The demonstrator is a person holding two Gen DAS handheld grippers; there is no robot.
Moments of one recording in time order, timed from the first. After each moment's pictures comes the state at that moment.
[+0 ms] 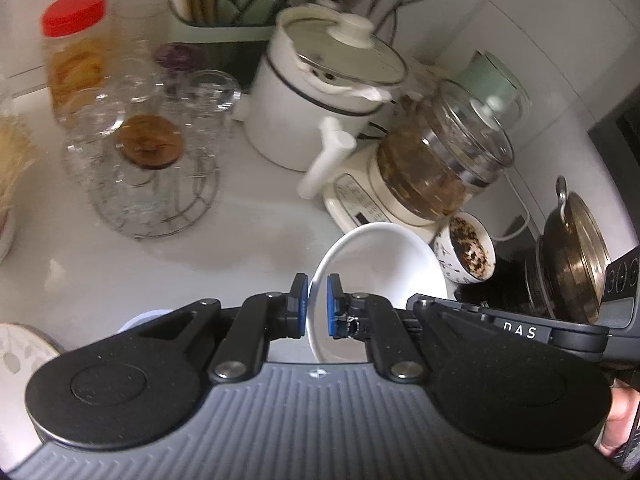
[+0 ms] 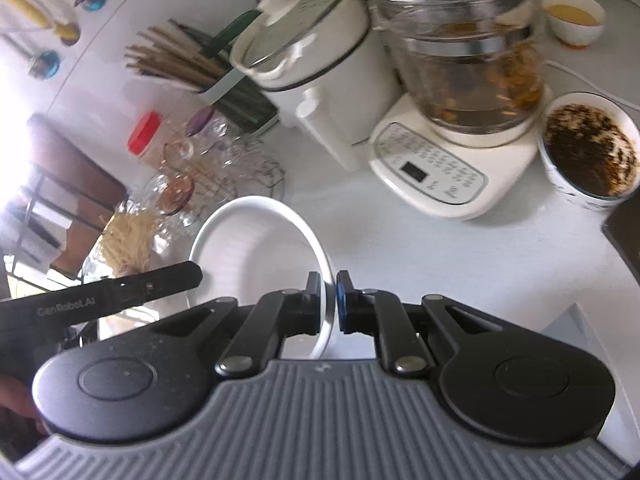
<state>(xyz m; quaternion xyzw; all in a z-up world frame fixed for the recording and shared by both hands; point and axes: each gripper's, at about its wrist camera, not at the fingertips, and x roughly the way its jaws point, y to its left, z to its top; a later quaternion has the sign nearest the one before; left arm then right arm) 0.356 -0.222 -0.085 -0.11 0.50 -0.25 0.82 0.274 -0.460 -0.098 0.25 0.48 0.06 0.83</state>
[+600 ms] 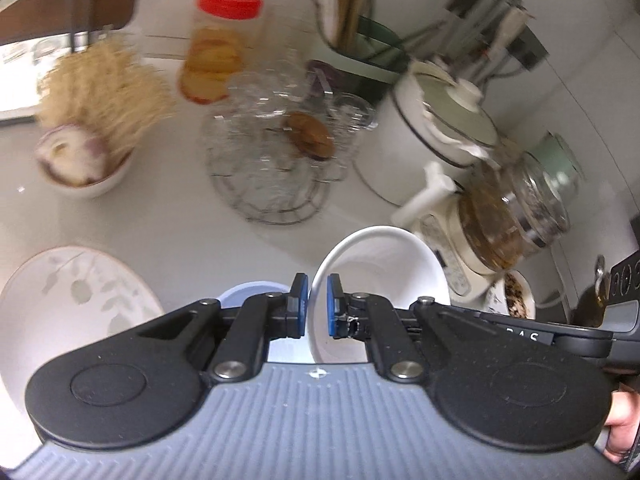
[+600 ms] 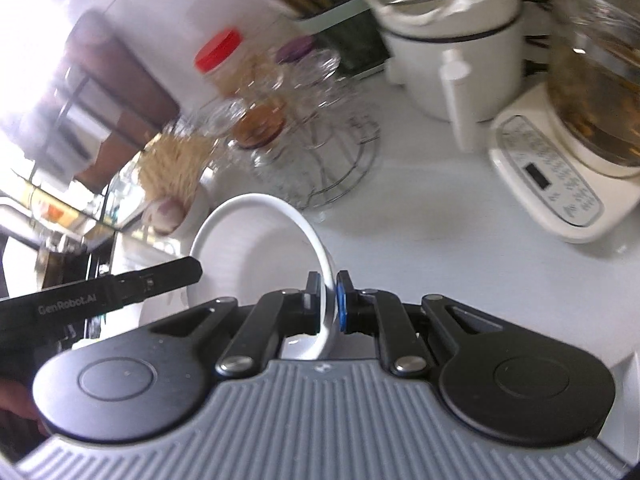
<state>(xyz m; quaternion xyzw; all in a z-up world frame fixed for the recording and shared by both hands) 0.316 -0.130 -0.102 -0.20 0.47 -0.12 0.85 0.307 -0.376 -0.100 0.16 0.53 0.18 0.82</state>
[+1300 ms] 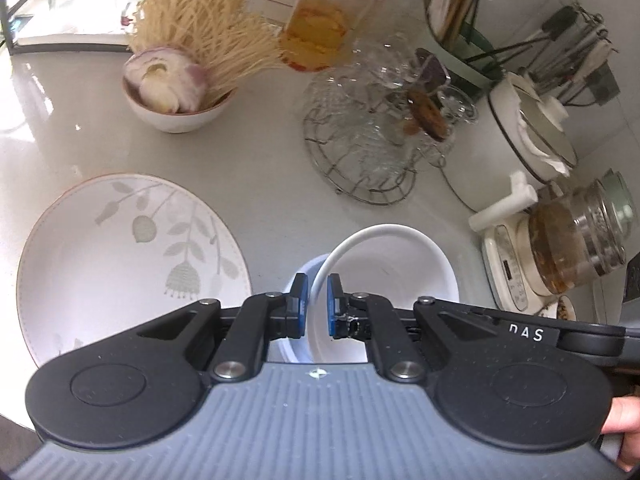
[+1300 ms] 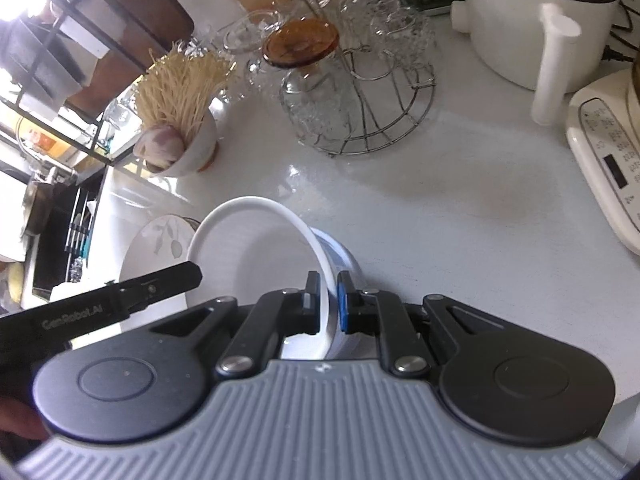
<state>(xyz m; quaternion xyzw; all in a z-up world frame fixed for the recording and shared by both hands) 0.299 -0.091 -0.154 -0.24 0.50 -0.03 0.83 0.327 -0.321 -0.140 0.11 0.58 0.21 0.78</state>
